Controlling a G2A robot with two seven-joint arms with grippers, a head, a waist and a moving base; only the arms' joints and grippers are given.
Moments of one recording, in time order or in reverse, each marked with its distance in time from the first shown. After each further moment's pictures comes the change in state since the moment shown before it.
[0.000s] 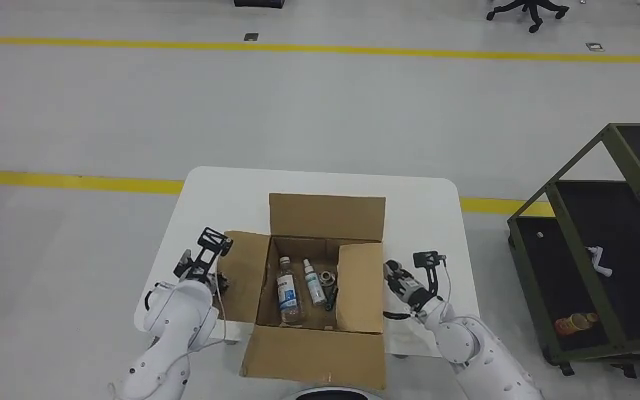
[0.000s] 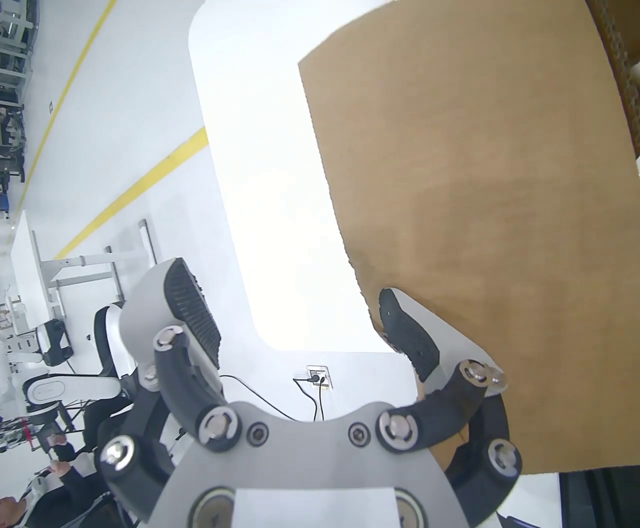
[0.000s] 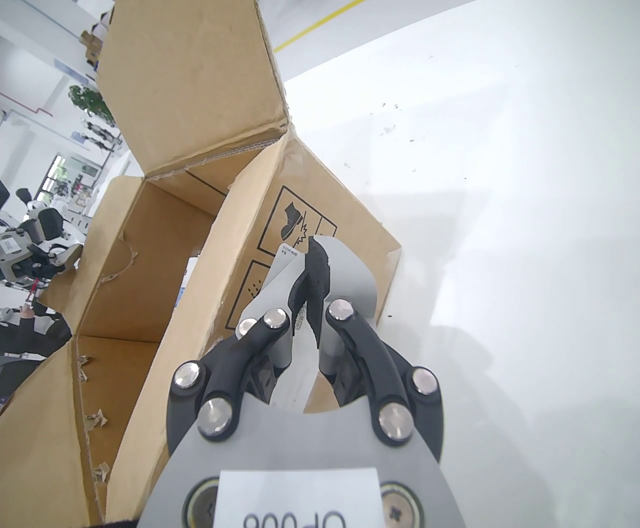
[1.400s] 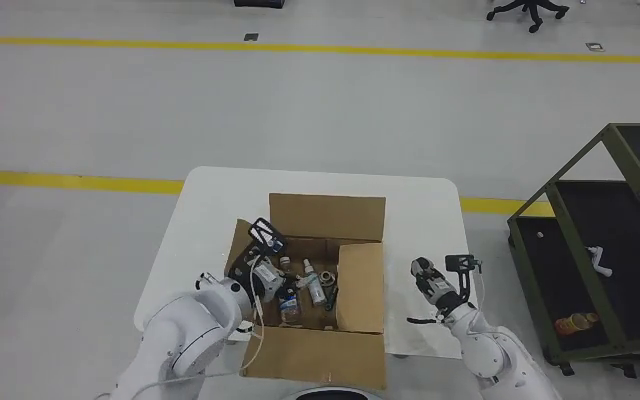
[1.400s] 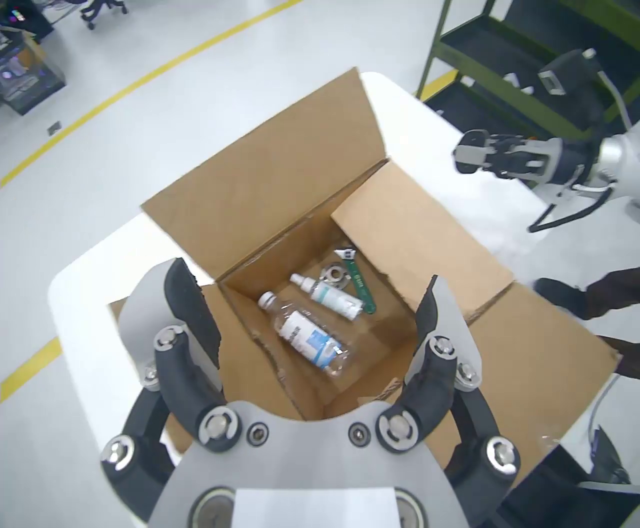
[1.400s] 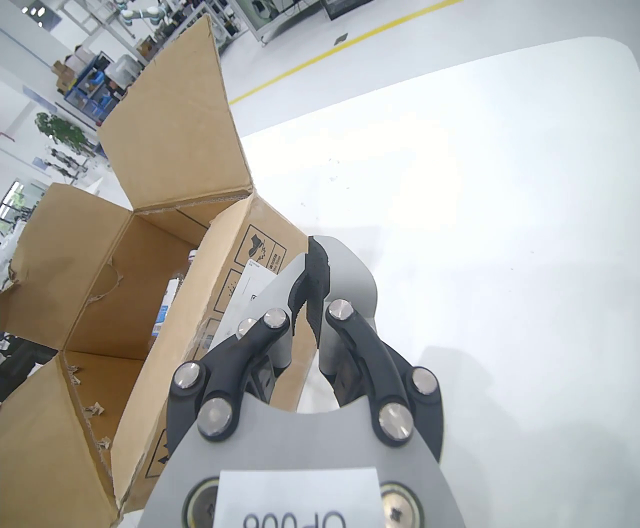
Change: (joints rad) left arm 0.020 -0.010 0.093 -0.285 -0.583 -0.223 0.185; right arm -0.185 0.037 0.208 -0.234 -0.125 0.063 -0.011
